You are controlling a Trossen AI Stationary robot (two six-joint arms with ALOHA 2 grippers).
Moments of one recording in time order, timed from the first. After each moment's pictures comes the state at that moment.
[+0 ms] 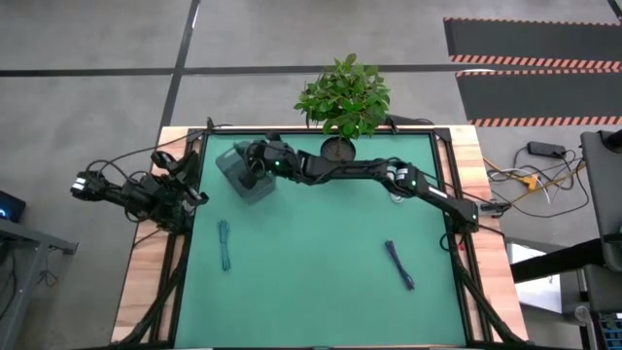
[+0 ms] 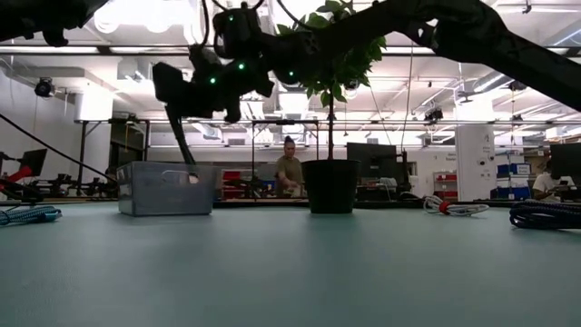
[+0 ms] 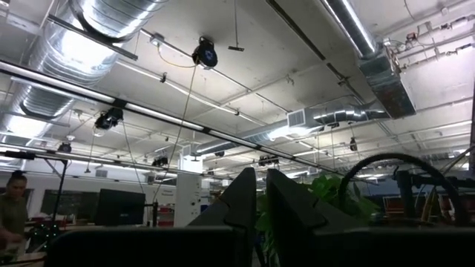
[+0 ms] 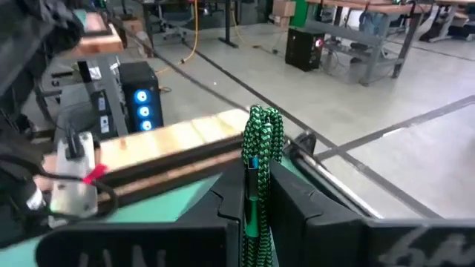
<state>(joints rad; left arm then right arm) -0.30 0.29 0.03 1.25 -0.74 0.83 -0.19 2.51 2.20 0.14 0.25 0.04</state>
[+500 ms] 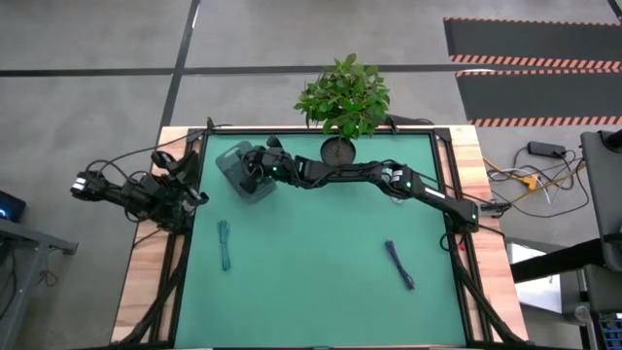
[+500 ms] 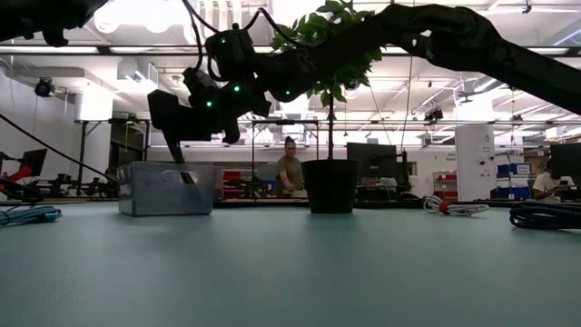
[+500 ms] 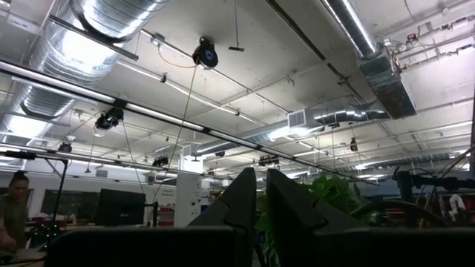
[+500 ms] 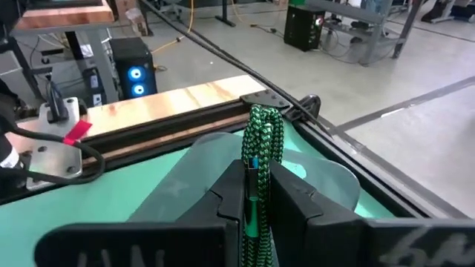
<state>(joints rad) -0.30 0.29 0.03 1.25 -0.74 0.83 -0.19 2.57 2.20 0.14 0.26 0.06</state>
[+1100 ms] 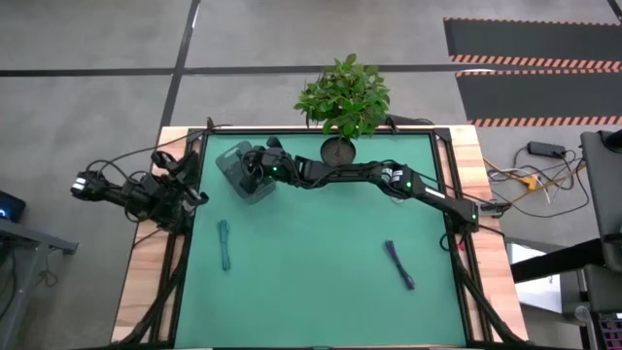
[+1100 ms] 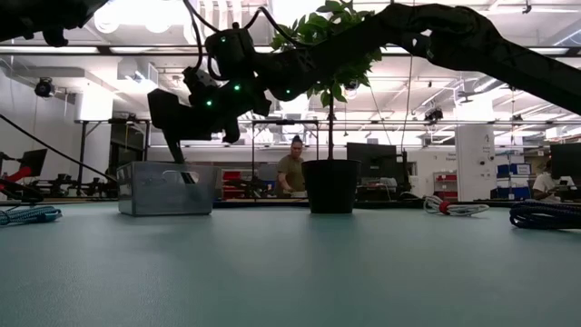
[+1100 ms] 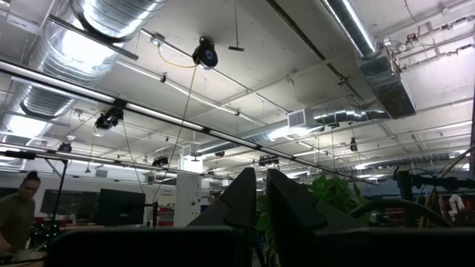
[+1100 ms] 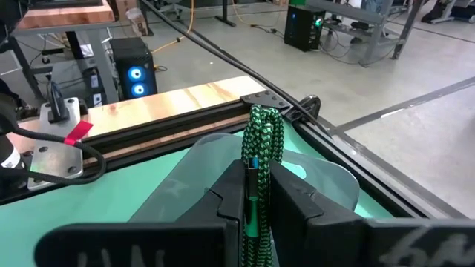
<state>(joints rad) -0.30 0.29 0.03 1.25 -0.74 0.83 -0.19 2.57 2.20 0.13 0.26 0.05</state>
